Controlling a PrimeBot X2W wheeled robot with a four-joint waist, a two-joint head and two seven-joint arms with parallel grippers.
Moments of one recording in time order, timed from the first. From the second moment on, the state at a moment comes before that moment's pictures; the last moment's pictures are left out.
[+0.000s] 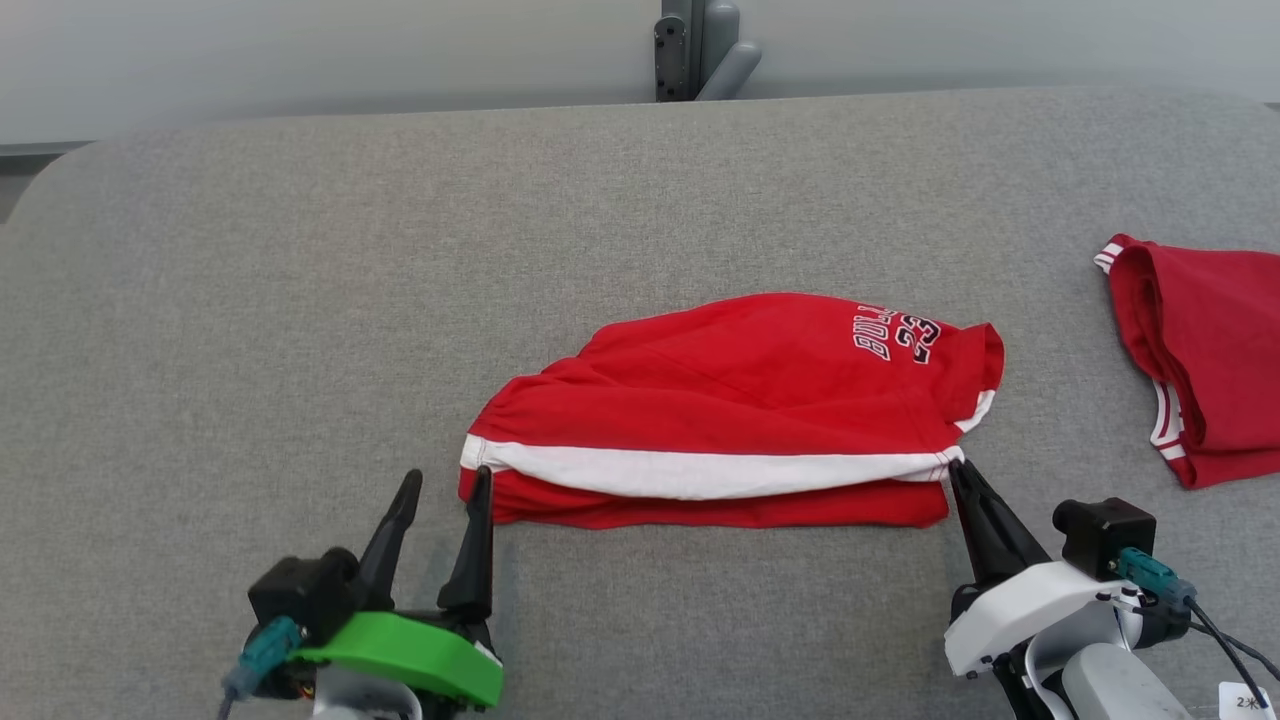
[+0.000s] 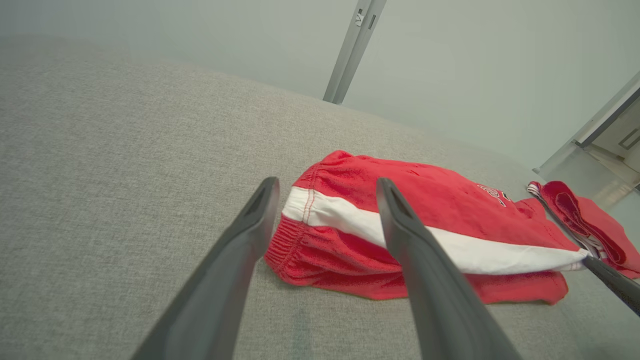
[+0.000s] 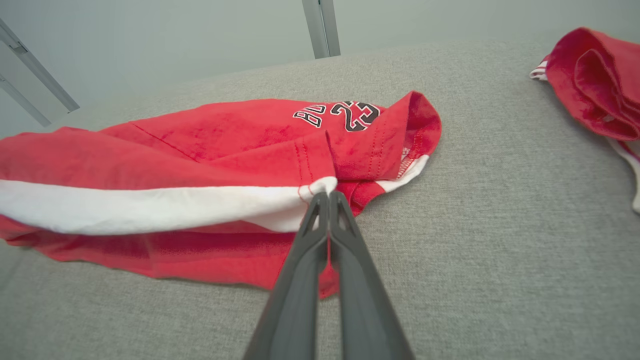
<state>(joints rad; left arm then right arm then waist) -0.02 0.06 -0.26 0.17 -0.48 -0.06 -0.23 -0.15 -0.17 0.19 0.43 0.37 0.13 -0.26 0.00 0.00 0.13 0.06</state>
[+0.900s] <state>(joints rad) -0.36 0.41 -0.56 0.30 -0.71 -0.13 0.24 -0.20 -0.19 0.25 0.44 0.37 0.13 -0.26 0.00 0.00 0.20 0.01</state>
